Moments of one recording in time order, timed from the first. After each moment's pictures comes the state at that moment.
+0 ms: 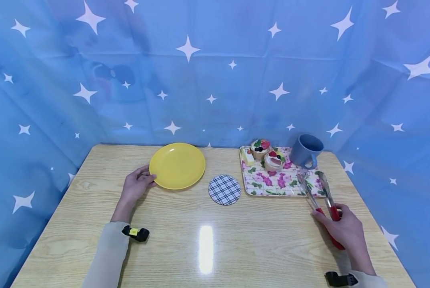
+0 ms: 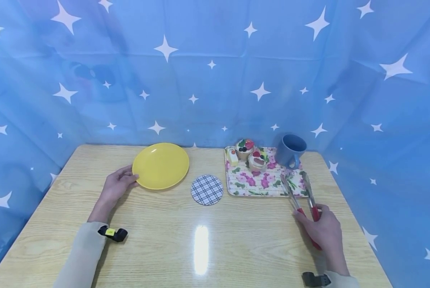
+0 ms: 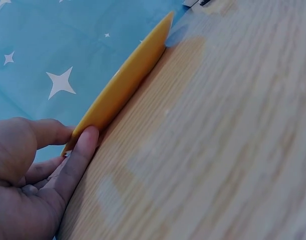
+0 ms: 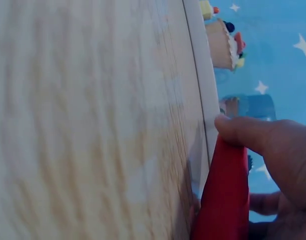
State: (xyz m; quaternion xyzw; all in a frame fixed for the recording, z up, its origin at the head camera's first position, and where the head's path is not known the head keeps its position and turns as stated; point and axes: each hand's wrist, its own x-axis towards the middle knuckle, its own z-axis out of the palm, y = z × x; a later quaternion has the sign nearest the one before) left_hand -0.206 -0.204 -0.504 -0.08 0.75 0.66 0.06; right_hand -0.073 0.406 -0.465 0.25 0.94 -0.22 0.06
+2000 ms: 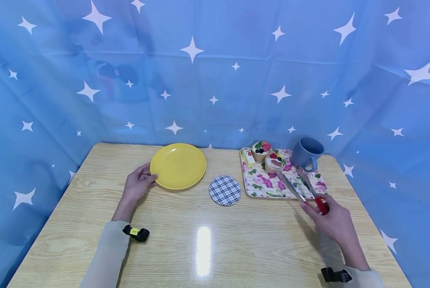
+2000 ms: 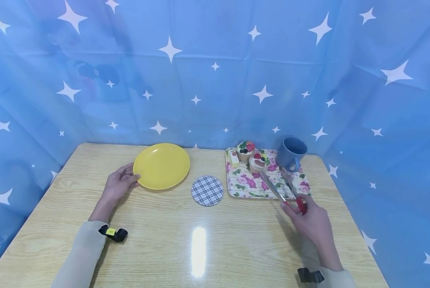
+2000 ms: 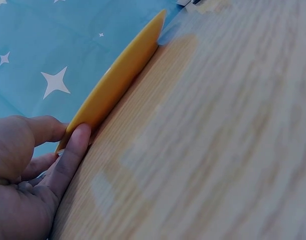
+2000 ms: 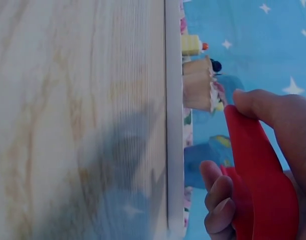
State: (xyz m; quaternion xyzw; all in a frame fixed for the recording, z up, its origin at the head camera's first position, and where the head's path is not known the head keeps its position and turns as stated) left_hand -0.209 -0.204 -0.508 -0.08 0.75 0.65 0.04; right_hand -0.082 0.366 -0.437 0.13 0.97 -0.21 0.02
